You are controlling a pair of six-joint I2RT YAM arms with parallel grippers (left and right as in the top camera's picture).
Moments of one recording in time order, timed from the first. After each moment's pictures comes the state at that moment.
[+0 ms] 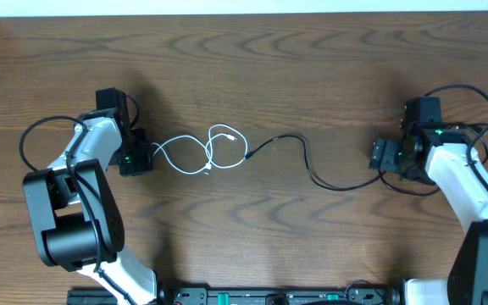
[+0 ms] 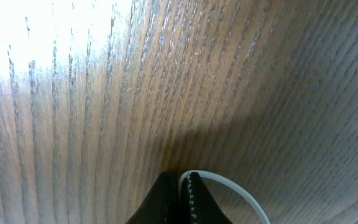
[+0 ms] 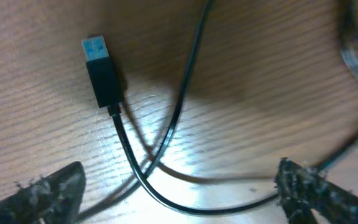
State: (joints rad) left arm 0.20 1.87 1.12 -0.75 0.07 -1.55; right arm -0.03 1.58 0.92 -0.70 0.07 0.30
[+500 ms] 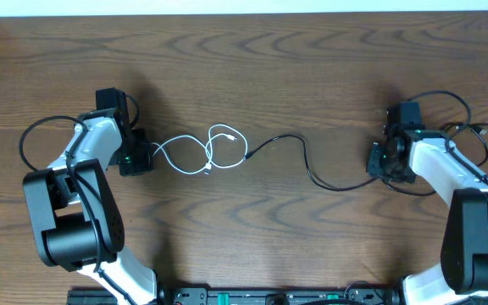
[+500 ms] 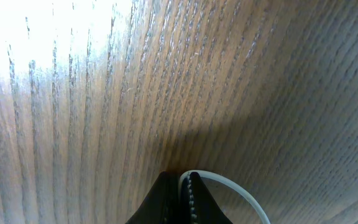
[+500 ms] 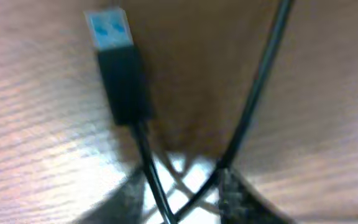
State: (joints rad) left arm 0.20 1.87 1.12 -0.75 0.07 -1.55; right arm 0.02 1.72 0.90 -0.60 0.05 0.31
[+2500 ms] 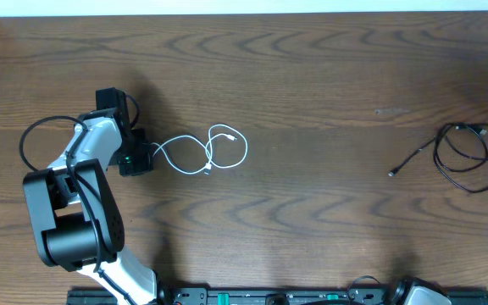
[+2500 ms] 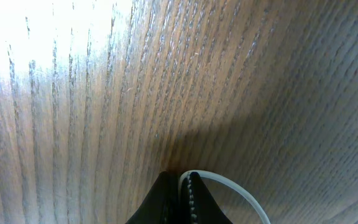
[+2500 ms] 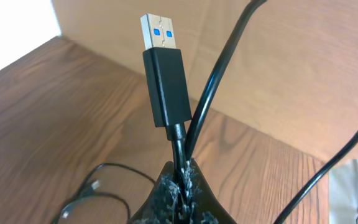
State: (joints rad) left arm 0.20 1.87 1.12 -0.75 0.07 -1.55; right arm -0.40 1.22 1.18 -0.56 0.69 0.29
